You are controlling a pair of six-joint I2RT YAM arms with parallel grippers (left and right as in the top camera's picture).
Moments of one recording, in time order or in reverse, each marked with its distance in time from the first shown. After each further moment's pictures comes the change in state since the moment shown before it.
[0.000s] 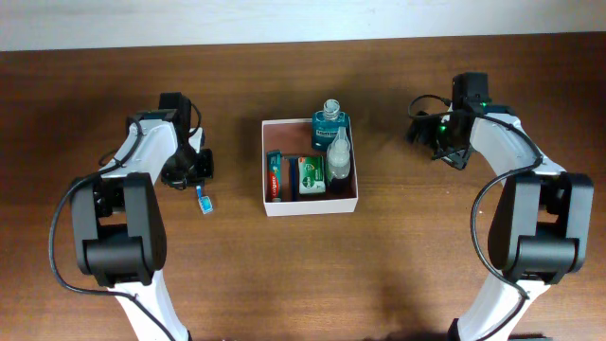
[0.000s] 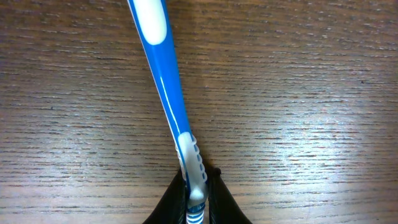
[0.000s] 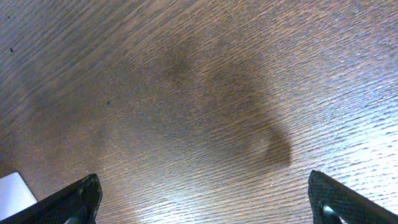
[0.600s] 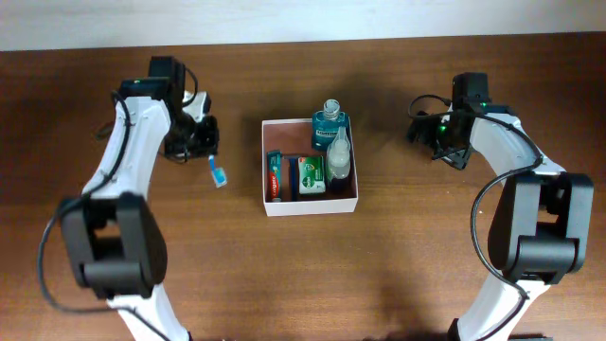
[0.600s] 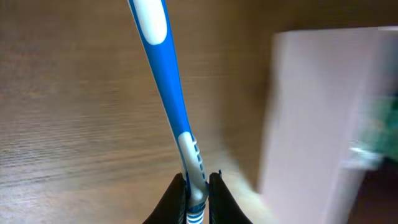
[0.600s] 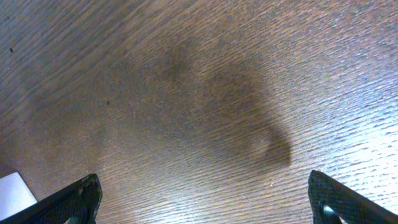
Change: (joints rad) left arm -0.035 -0.086 0.245 -0.201 0.208 -0.013; right arm 0.000 0.000 0.000 0.000 0.000 0.000
